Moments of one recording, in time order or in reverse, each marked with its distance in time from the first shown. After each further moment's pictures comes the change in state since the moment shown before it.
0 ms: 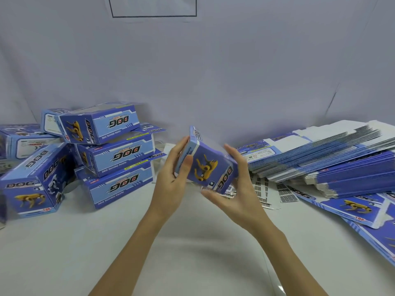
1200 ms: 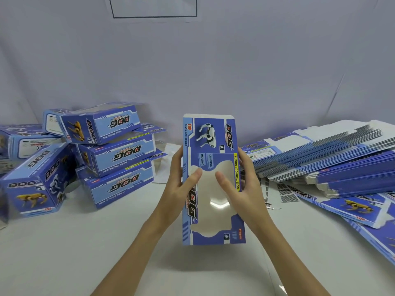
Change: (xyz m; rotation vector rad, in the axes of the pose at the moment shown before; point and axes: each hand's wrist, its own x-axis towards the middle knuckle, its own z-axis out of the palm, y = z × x) left_hand -0.013 -0.005 0.006 -0.124 -0.131 -0.164; right_hand 0.001 -0.008 0.001 0.069 0.169 0.145
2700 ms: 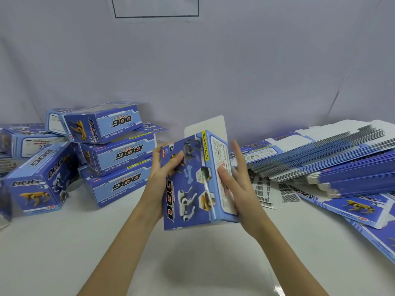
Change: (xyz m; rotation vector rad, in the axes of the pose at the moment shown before) left_hand 0.014 0.008 -0.030 -0.352 0.181 -0.202; right_hand -0.004 -0.018 0.009 0.381 -0.172 0.234
